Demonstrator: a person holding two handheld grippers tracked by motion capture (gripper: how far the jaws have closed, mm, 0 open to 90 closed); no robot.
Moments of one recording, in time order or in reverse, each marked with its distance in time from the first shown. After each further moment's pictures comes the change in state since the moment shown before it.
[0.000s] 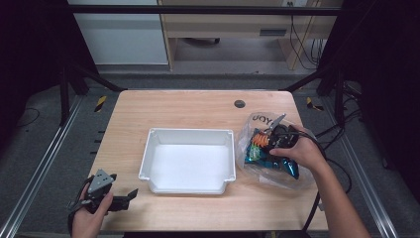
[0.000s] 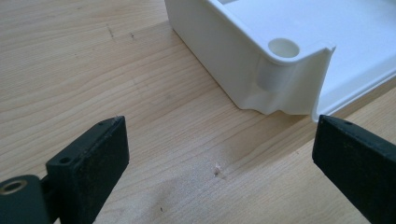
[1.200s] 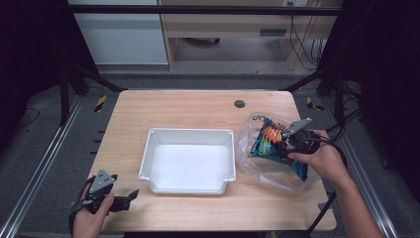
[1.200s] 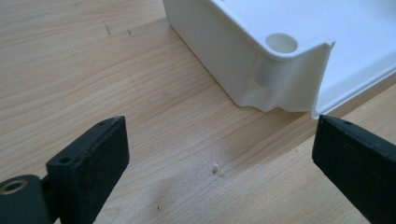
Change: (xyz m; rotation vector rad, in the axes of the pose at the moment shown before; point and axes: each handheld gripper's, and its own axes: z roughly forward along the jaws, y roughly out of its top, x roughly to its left) left arm -0.001 -0.001 0.001 0.009 0.005 0.003; right arm 0.003 -0.040 -0.051 -0.148 -0.093 -0.010
